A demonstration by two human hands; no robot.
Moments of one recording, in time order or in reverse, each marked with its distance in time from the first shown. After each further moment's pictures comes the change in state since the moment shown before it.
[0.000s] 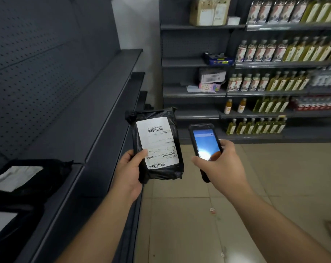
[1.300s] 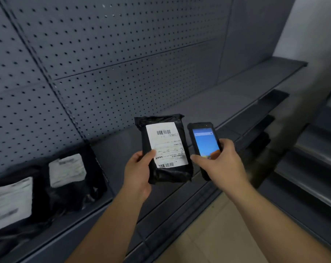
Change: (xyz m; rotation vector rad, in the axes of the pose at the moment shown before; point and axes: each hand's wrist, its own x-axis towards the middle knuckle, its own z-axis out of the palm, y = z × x) left_hand 0.242 0.103 -0.054 -0.218 0.843 0.246; right_hand 0.315 -0.177 0.289 -0.032 -0.775 -0.463
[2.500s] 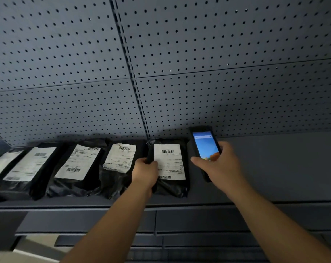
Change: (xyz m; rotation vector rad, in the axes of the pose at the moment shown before) left_hand 0.077 0.034 -0.042 0.259 0.786 0.000; right_hand 0.154 -0.066 0.130 0.088 -0.668 -0.282
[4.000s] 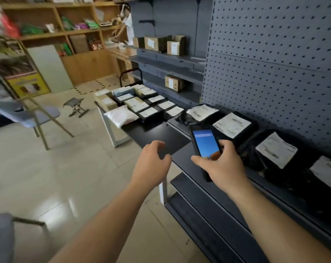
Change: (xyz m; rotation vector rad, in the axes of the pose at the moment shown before) left_hand -0.103 -0.172 -0.503 0.359 0.655 0.113; right_hand -0.270 -0.159 0.409 -0.142 -0.768 -0.392
